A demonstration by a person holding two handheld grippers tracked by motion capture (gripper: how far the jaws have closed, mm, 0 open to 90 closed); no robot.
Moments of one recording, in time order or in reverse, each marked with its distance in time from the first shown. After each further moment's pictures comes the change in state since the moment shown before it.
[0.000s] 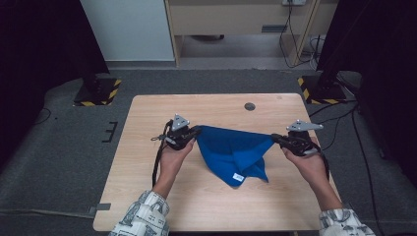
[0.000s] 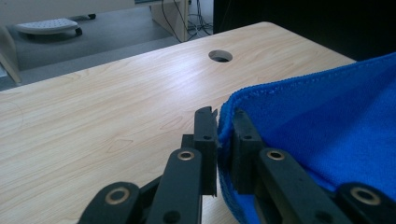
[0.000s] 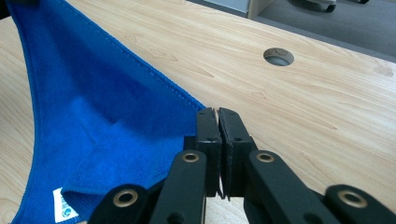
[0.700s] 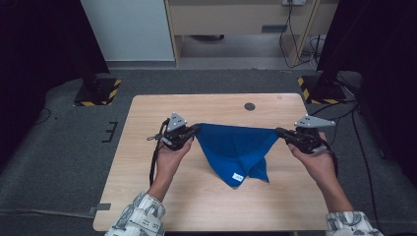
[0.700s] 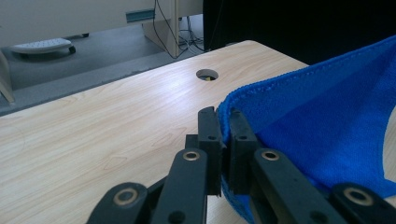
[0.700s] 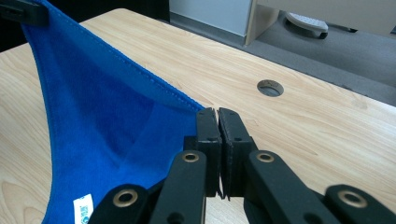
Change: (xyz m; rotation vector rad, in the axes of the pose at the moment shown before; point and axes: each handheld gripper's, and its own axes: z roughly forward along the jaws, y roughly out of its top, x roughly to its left) left arm -0.009 0.016 -0.025 -0.050 -0.036 0.037; right arm 0.005 0.024 -0.034 -0.077 -0.003 -0.035
